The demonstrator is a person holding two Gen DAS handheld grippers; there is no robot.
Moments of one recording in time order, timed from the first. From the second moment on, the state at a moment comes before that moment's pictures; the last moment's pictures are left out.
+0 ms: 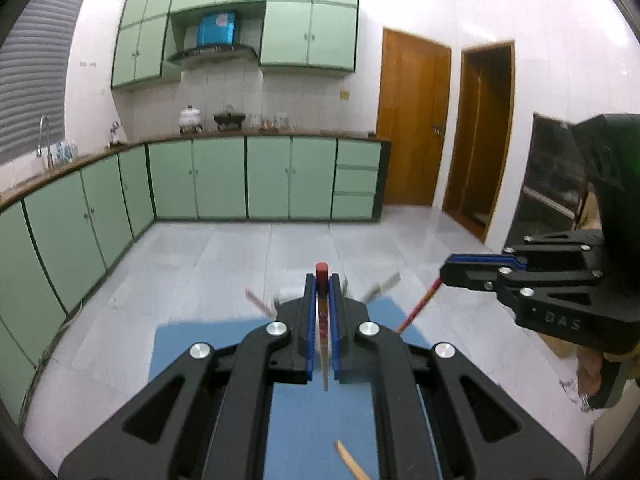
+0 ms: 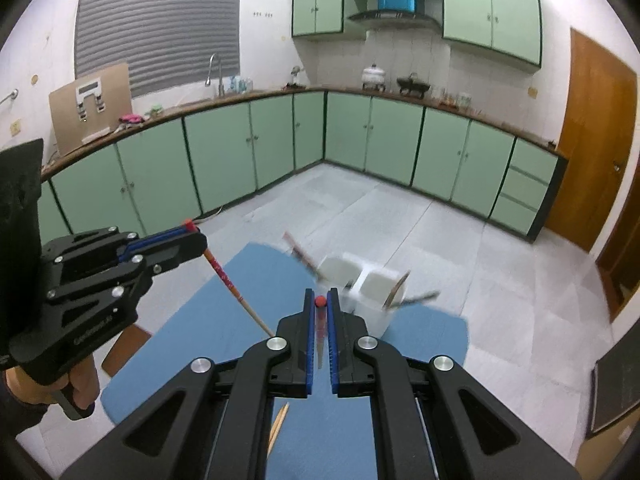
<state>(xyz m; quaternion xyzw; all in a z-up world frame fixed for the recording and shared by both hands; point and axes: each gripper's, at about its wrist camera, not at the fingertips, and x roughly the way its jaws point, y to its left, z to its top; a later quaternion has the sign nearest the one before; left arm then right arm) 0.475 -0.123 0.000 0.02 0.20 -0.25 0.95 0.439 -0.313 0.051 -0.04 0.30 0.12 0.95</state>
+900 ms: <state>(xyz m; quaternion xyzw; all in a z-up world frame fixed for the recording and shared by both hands) 0.565 -0.148 -0.038 0.03 0.17 -0.21 0.96 0.499 -0.364 0.011 0.00 0.27 0.08 0.96</state>
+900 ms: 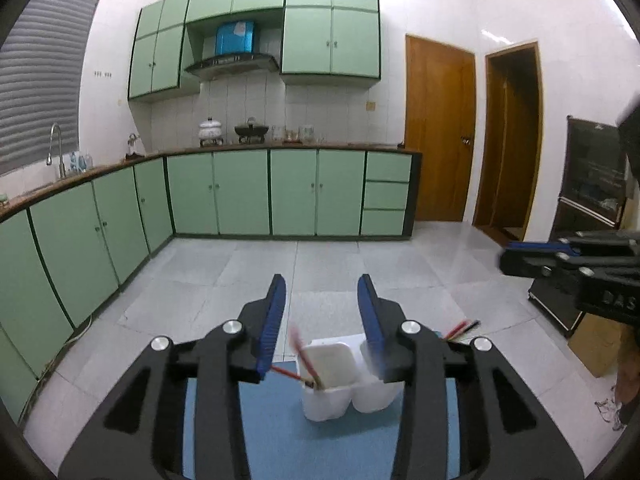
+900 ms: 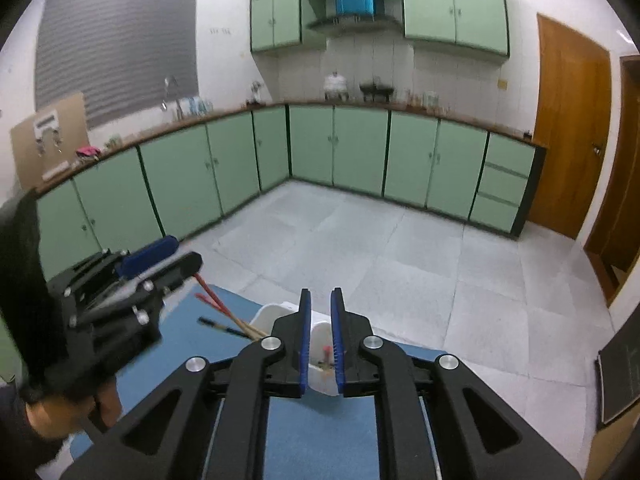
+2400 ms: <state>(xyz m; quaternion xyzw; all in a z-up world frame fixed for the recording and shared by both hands) 0.282 -0.064 -0.205 -0.03 0.32 -0.21 0.92 0.221 -0.279 -0.268 0.01 0.38 0.10 0.92</state>
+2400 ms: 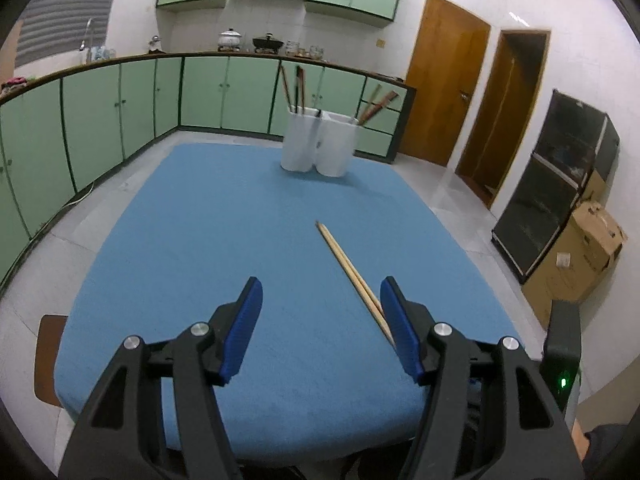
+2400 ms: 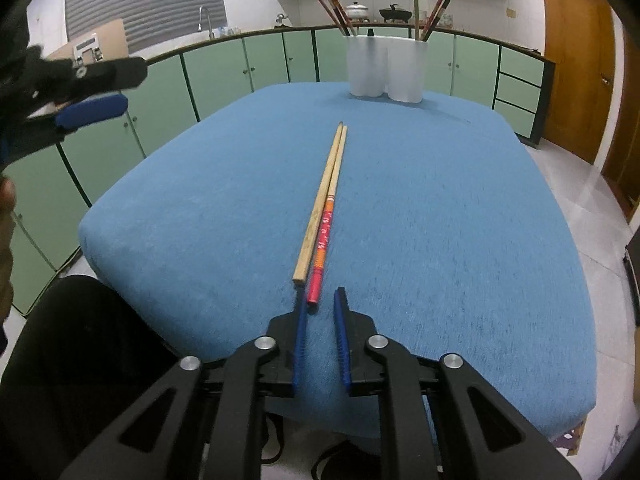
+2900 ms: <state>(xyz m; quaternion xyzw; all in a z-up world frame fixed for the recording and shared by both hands) 0.262 -0.140 -0.281 0.01 0.35 -0.21 0.91 0.206 -0.337 -0.271 0.07 0.36 0.02 0.93</state>
